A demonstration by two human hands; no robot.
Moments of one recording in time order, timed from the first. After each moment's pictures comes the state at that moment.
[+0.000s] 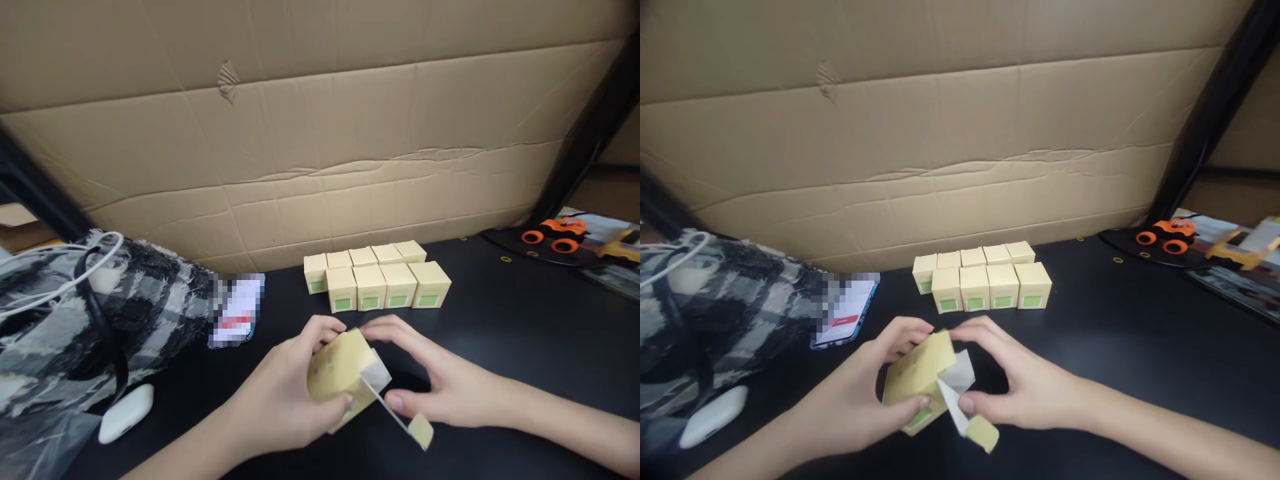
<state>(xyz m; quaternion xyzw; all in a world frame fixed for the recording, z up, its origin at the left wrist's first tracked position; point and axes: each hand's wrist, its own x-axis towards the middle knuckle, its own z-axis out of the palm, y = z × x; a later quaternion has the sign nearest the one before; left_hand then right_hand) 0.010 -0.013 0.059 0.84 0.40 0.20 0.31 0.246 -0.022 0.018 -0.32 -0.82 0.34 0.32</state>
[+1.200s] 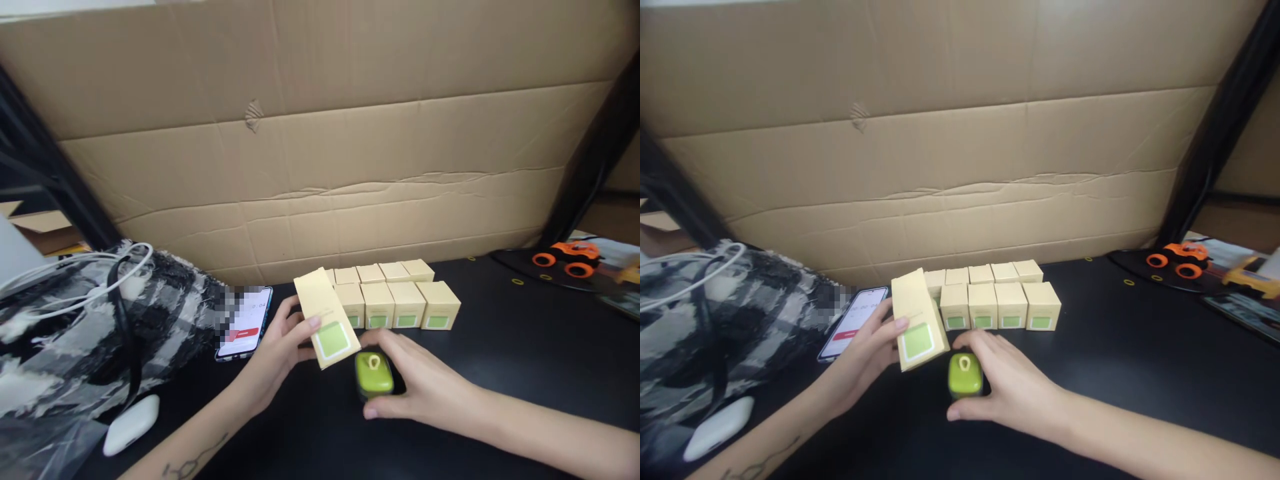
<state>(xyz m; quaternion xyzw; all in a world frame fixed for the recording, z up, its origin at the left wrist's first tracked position) 0.007 0.014 0.063 0.51 0.39 0.44 0.63 0.224 -0.006 0.014 -0.42 -0.85 0.18 0.27</state>
